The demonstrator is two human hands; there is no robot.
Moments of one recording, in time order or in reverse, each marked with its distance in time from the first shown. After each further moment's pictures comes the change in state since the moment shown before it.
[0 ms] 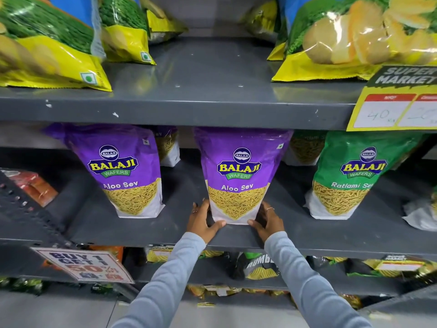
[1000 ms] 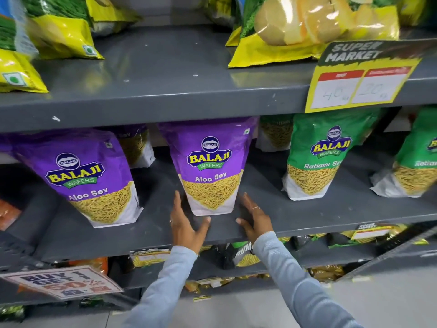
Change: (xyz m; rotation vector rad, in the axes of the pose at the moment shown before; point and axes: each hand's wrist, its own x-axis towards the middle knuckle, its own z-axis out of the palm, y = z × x) left_hand -0.030 0.008 0.016 -0.175 0.297 0.193; right_hand -0.017 0.028 0.001 -0.044 0.094 -0.100
